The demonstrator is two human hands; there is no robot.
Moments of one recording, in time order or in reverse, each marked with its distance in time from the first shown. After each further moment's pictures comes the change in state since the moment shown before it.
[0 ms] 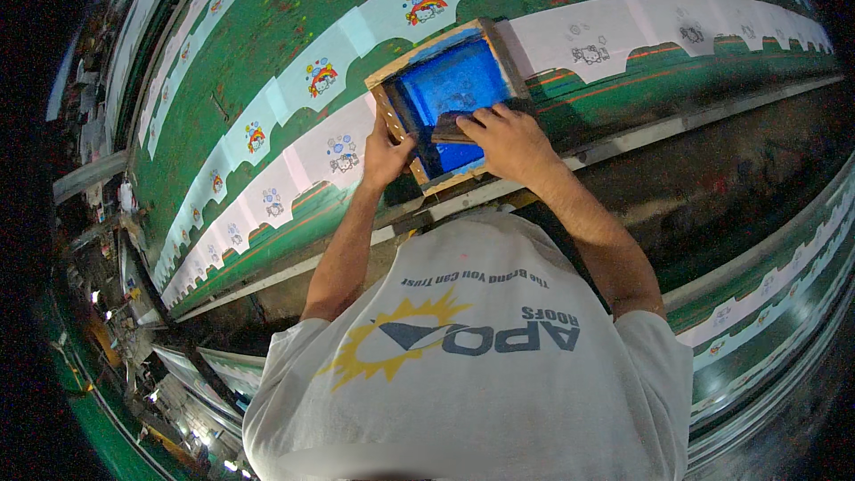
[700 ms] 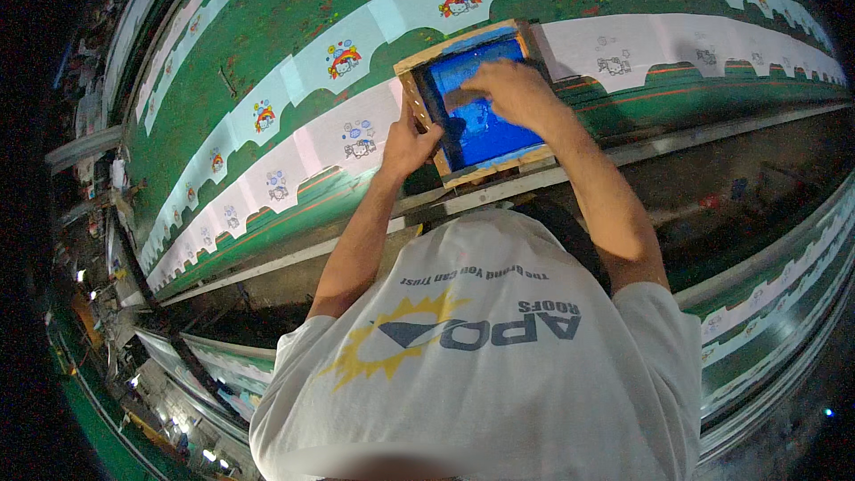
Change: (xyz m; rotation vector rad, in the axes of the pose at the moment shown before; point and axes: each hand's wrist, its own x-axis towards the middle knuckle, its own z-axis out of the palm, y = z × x) left_hand 0.000 0.004 -0.003 0.165 -0.054 -0.094; right_hand 0.089 0.023 -0.013 0.143 -0.097 -0.083
